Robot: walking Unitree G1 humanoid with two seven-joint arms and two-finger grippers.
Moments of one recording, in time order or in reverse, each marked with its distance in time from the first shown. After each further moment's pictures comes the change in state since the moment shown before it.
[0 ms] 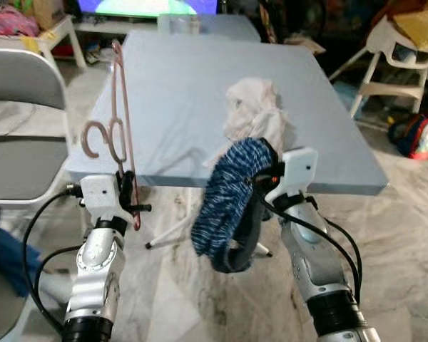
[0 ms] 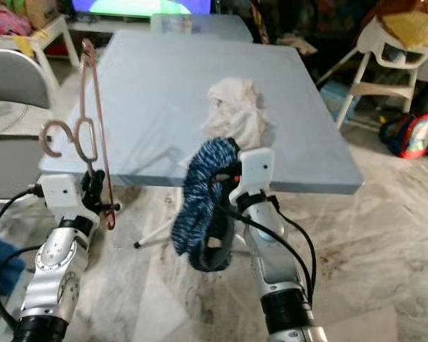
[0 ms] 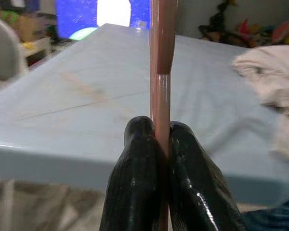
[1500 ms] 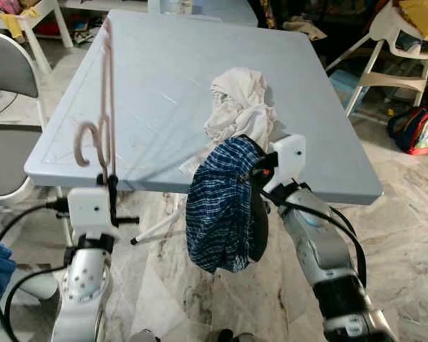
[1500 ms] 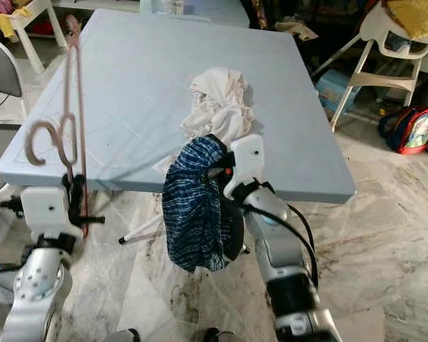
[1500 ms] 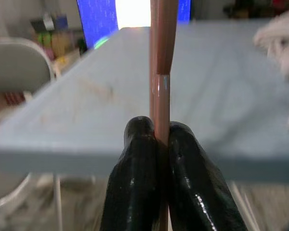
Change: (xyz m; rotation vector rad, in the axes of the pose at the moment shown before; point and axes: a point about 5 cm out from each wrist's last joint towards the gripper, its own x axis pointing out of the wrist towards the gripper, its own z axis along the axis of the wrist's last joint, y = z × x) left arm -0.050 0.023 0.021 0.248 -0.047 0.126; right arm 0.030 0.017 0.017 0.067 0.045 0.325
